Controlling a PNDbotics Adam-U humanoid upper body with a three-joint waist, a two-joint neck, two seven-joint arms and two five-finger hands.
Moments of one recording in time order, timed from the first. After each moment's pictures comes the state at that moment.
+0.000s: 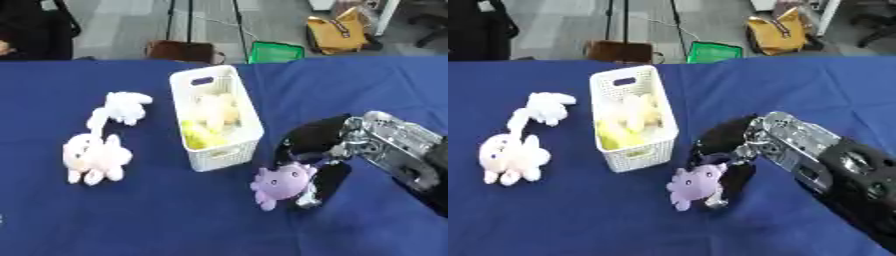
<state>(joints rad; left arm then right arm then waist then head) -0.36 0.15 0.13 -1.98 -0.46 -0.49 0.70 -0.89 -0.72 0.69 -1.49 0.75 -0.32 0.78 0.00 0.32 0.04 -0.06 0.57</state>
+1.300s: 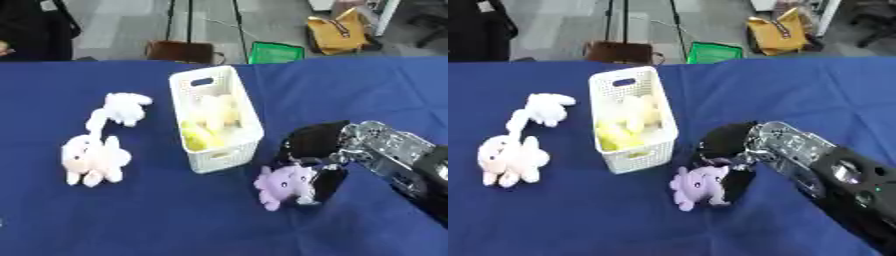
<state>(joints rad) -0.36 0.14 0.13 -1.98 -0.46 -0.49 0.69 -0.88 -0.69 0.69 -1.41 0.84 -0.35 0.68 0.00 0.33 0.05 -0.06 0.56</state>
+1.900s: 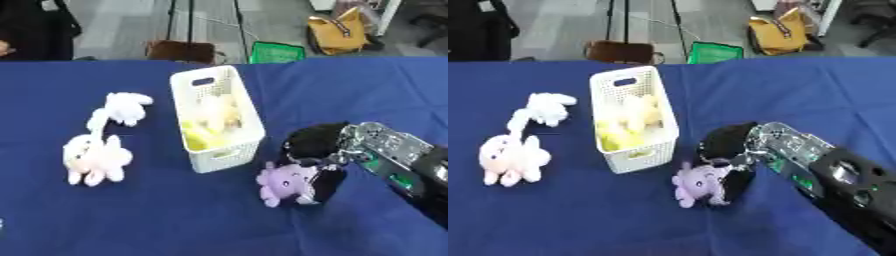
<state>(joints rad) -0.36 0.14 0.13 -1.98 -0.46 -0.49 0.69 -0.88 -0.69 0.69 -1.40 0.84 -0.34 0.62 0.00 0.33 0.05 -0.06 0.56</state>
